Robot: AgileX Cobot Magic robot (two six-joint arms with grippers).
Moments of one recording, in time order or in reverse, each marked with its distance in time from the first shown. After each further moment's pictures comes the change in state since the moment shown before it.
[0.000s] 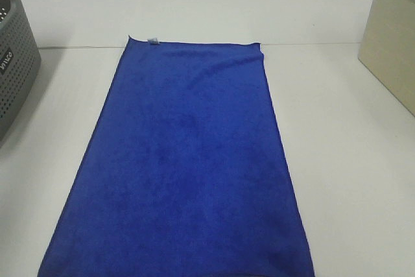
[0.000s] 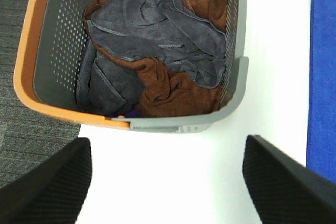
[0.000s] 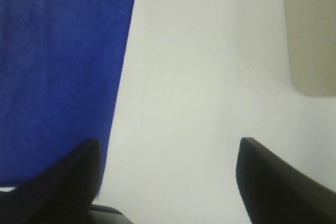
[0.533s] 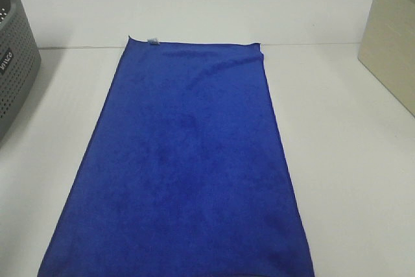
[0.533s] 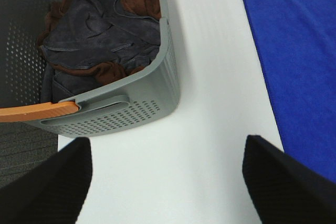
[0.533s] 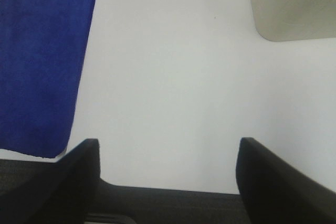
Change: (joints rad) left arm -0.208 -0.312 0.263 0.018 -0.047 0.120; right arm 0.000 -0.560 0.411 -0.085 -0.017 0.035
